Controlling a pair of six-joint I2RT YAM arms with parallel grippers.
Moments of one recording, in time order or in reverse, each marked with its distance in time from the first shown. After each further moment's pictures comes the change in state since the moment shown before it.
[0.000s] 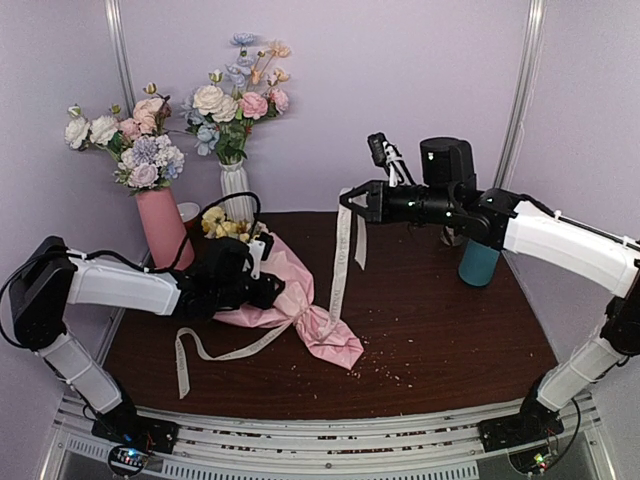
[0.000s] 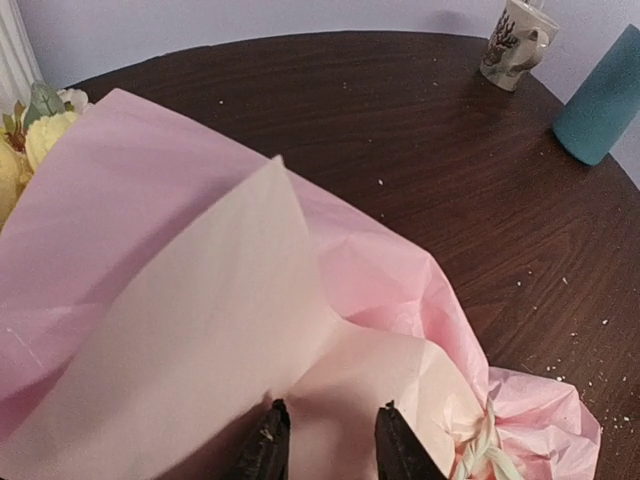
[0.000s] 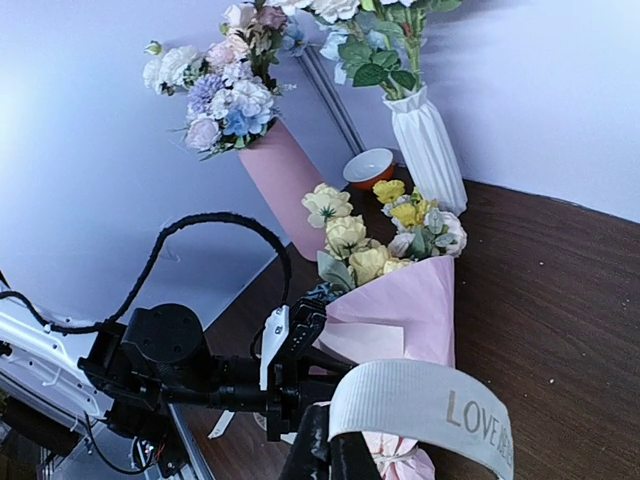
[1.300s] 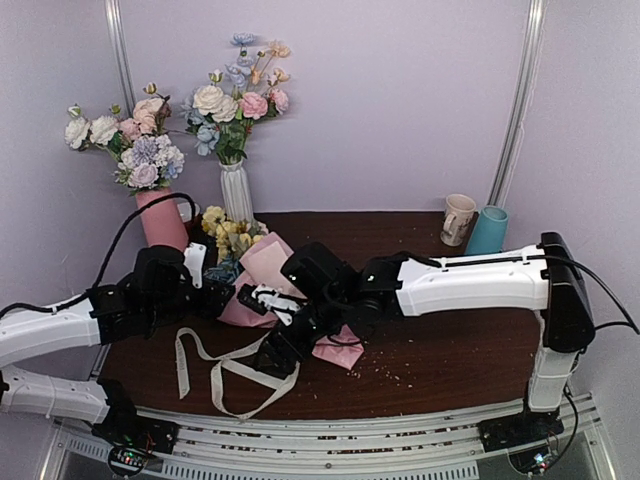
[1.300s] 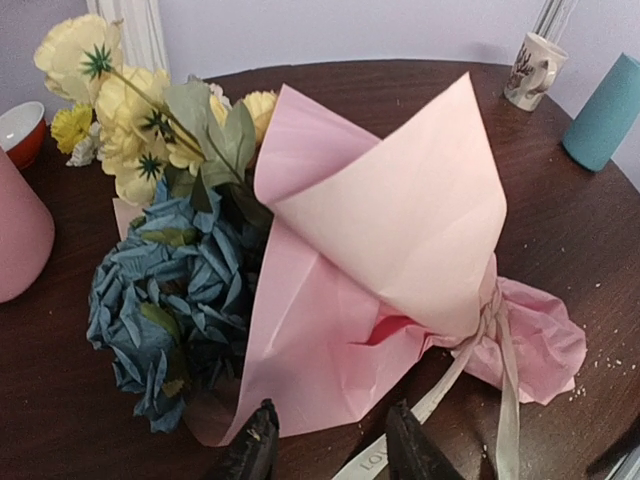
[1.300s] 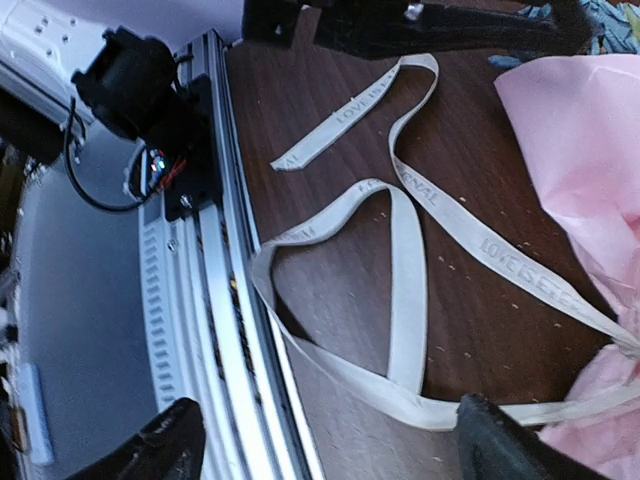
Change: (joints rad) left arm 0.000 -0.599 -0.199 -0.356 -0.126 -0.008; right arm 0.417 0.407 0.143 -0.254 -0.103 -0.257
